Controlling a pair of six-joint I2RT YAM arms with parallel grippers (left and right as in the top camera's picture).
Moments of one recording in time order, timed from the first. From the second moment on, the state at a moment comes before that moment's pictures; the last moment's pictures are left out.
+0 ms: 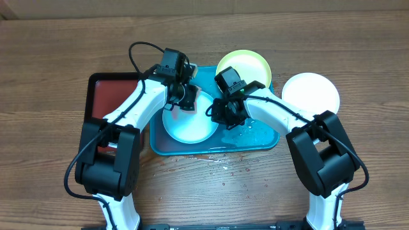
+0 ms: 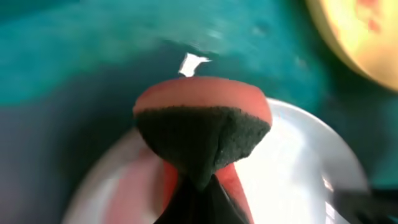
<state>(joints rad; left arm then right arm) -0.30 1.97 1.35 -0.58 0.13 -0.06 0.54 2.04 1.35 -0.63 -0.23 0.69</state>
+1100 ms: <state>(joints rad) -0.30 1.99 1.35 -0.63 0.24 -0.11 0.54 2.04 1.35 -0.63 -0.23 0.69</state>
